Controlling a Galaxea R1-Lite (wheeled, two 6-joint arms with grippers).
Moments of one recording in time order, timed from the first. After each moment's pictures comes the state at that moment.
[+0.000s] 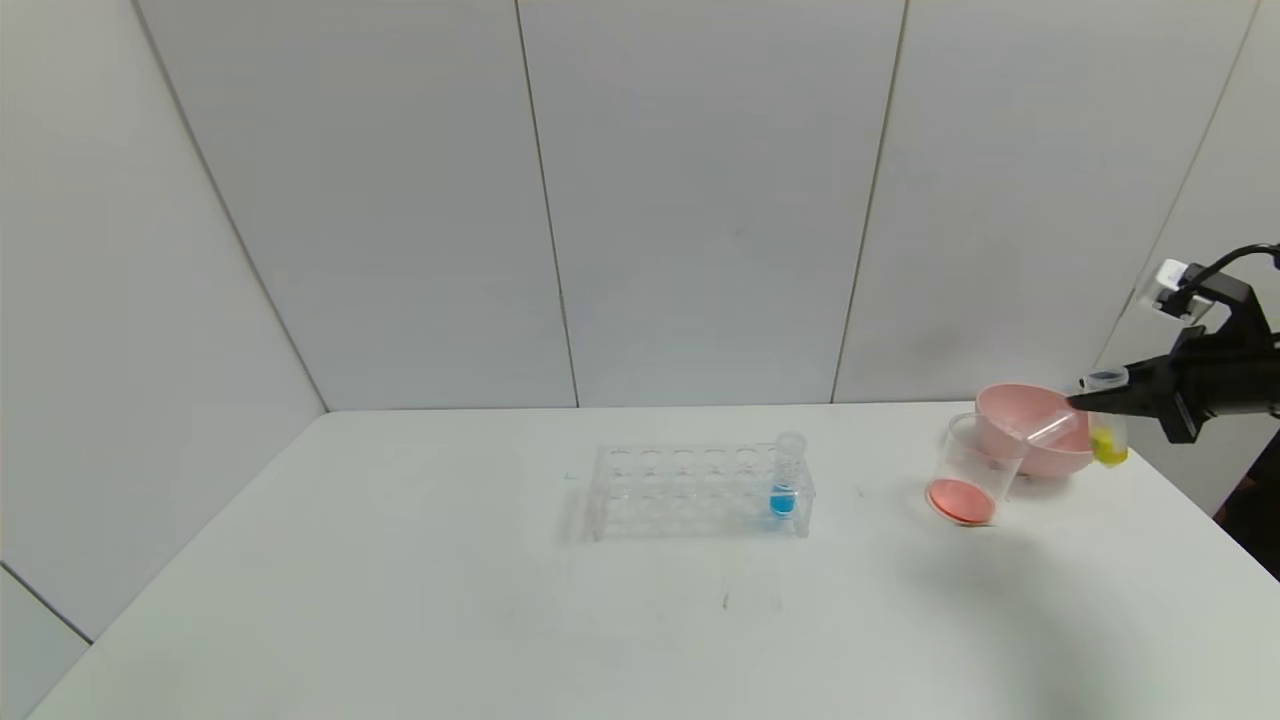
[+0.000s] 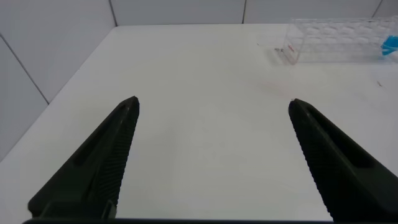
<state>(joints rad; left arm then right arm) 0.00 0.00 0.00 0.02 0.00 -0.02 -0.30 1.90 -1.46 0.32 0.66 -0.84</state>
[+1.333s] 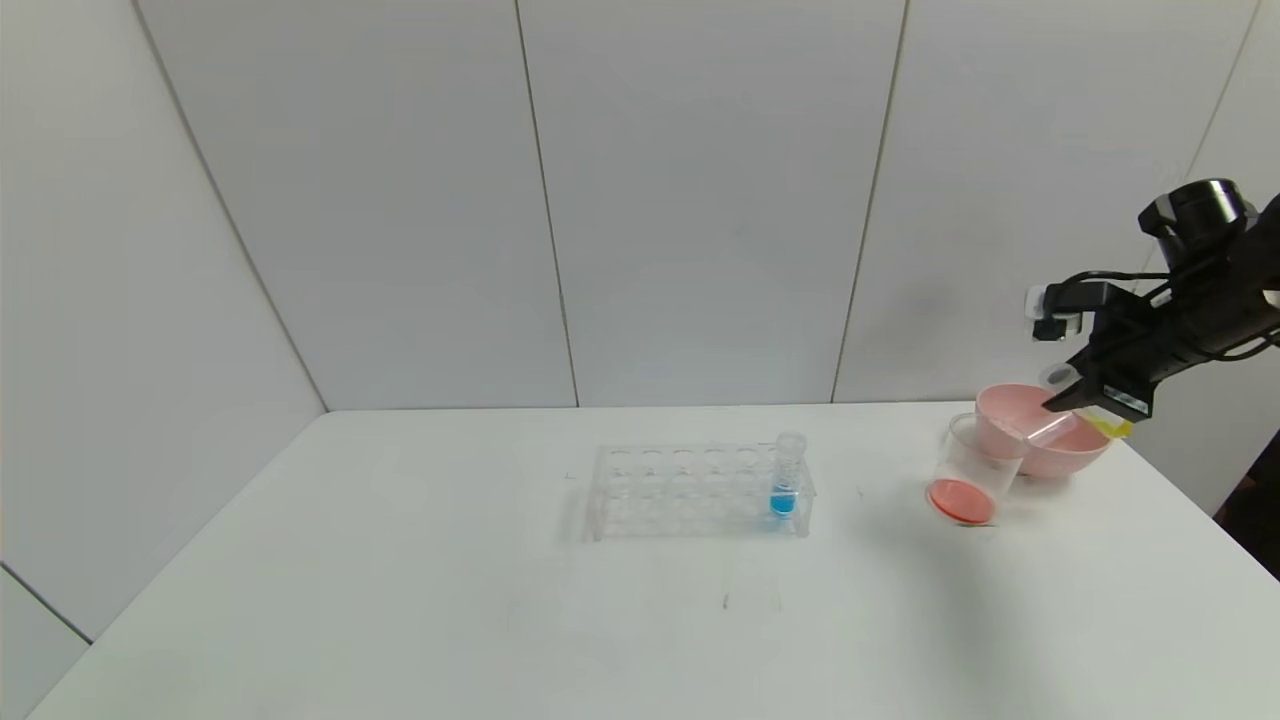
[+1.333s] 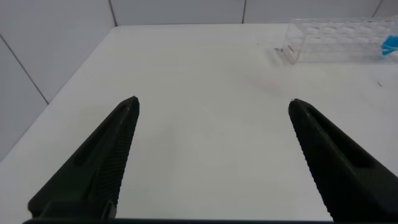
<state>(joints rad) 0.00 0.00 0.00 0.02 0.00 -0.02 -0.13 2.13 -2.00 0.81 0.19 -1.18</state>
